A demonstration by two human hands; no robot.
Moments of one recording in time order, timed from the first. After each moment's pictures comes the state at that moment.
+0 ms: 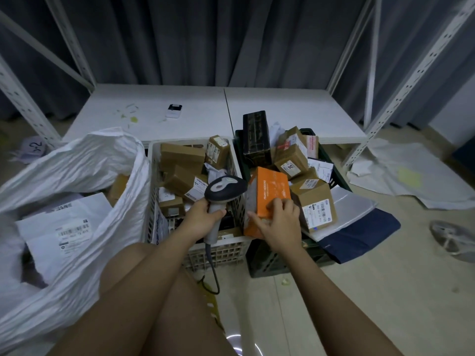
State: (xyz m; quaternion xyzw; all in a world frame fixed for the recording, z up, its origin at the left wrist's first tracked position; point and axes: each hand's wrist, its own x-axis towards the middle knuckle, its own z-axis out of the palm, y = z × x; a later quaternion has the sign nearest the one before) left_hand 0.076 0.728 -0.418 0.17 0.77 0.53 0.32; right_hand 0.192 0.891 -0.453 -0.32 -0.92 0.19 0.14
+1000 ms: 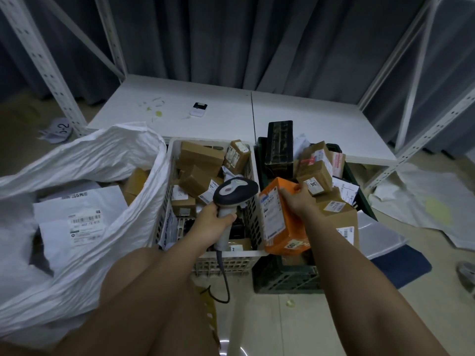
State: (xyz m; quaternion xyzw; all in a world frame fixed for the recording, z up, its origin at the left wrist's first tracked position) left_hand 0.060 0.730 -0.428 0.08 0.73 0.60 0.30; right_hand 0.090 0.971 -0.432 -0.45 -0.81 0.38 -0.04
